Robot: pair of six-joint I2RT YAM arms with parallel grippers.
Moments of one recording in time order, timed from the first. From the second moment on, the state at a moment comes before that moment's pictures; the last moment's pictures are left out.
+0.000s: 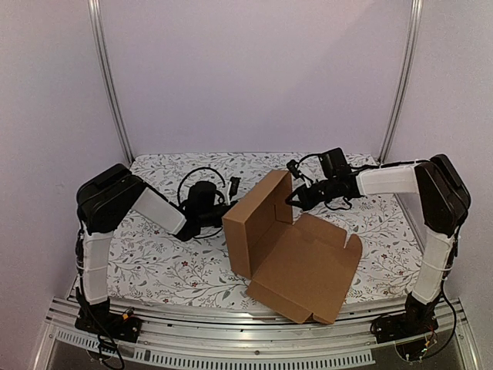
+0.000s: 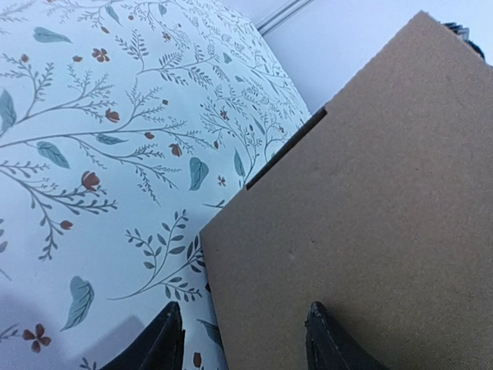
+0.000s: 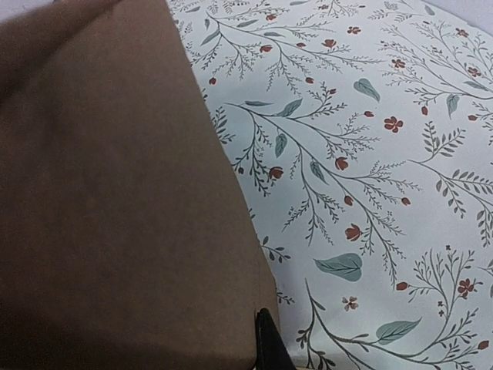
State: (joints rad) left arm -0.70 2.14 1.02 0.79 0.42 -0.75; right arm 0.50 1.91 1.21 -0.06 -0.50 -0.02
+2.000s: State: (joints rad) left arm -0.70 2.32 1.43 0.60 0.42 -0.76; right arm 0.52 1.96 1.05 0.45 -0.33 0.06
